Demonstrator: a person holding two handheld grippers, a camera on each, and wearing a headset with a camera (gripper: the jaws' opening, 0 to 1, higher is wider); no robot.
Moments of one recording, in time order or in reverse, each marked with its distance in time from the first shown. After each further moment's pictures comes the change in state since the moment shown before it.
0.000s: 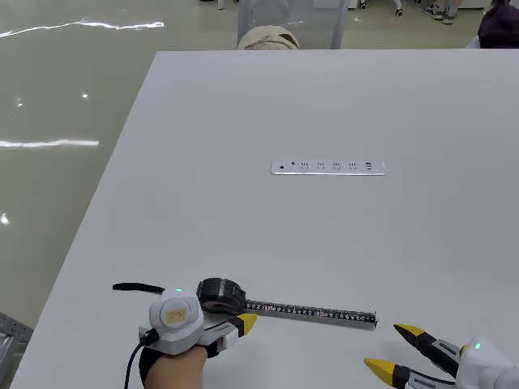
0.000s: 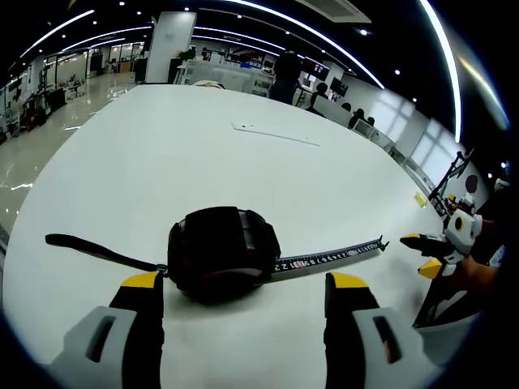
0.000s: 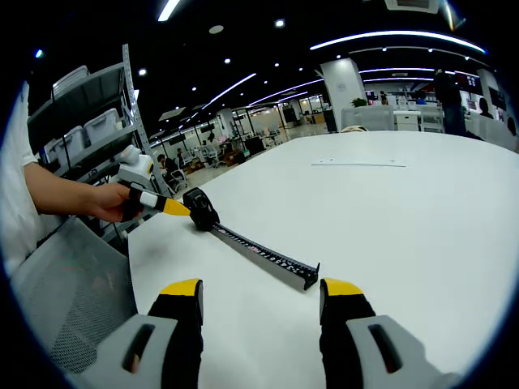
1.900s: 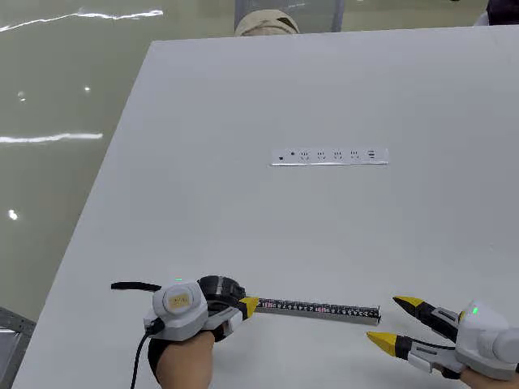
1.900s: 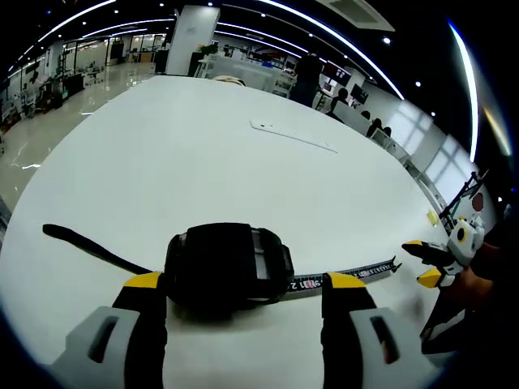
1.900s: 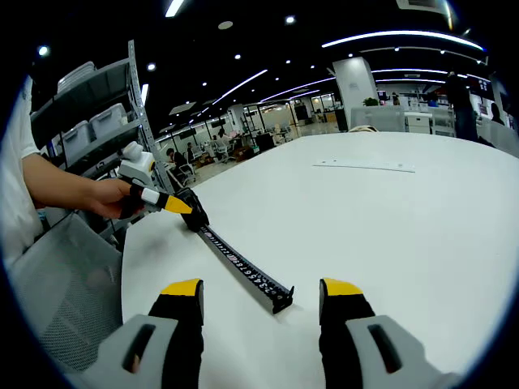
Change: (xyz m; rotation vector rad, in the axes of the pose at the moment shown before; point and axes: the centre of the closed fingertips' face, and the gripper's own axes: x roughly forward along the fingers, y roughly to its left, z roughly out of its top) left arm 0.019 0.007 0.008 -0.095 0.009 0.070; right arm 0.024 -0.031 0.008 -0.038 0.022 0.054
